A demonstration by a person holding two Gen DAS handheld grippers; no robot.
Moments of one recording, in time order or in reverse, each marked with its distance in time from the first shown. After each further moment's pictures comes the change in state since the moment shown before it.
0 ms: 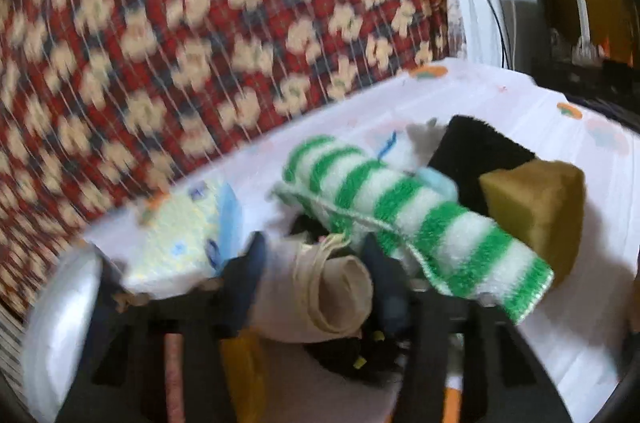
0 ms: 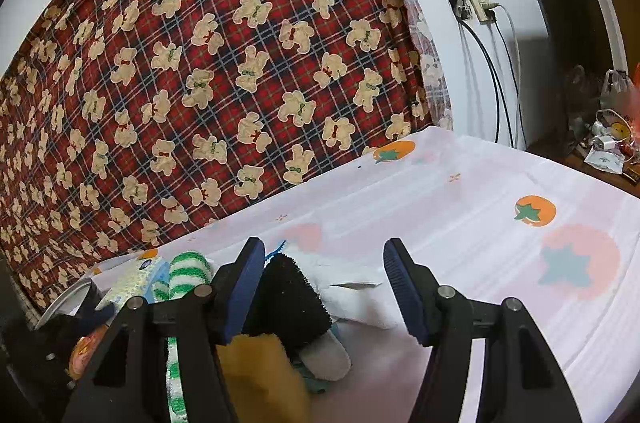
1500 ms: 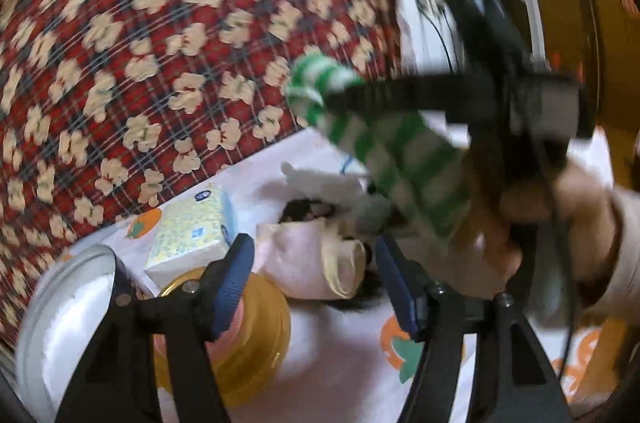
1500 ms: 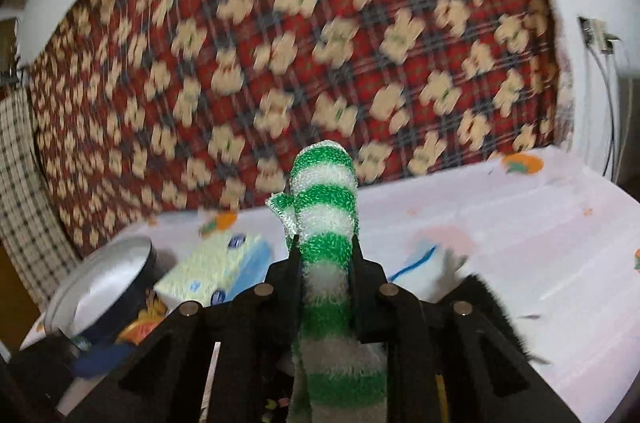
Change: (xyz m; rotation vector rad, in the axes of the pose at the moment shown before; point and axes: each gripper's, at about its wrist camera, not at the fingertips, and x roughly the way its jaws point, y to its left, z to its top) left arm -0.076 0.021 -0.036 0.115 -0.145 -0.119; right arm 0.052 0.118 -0.010 -0.207 0.109 0.253
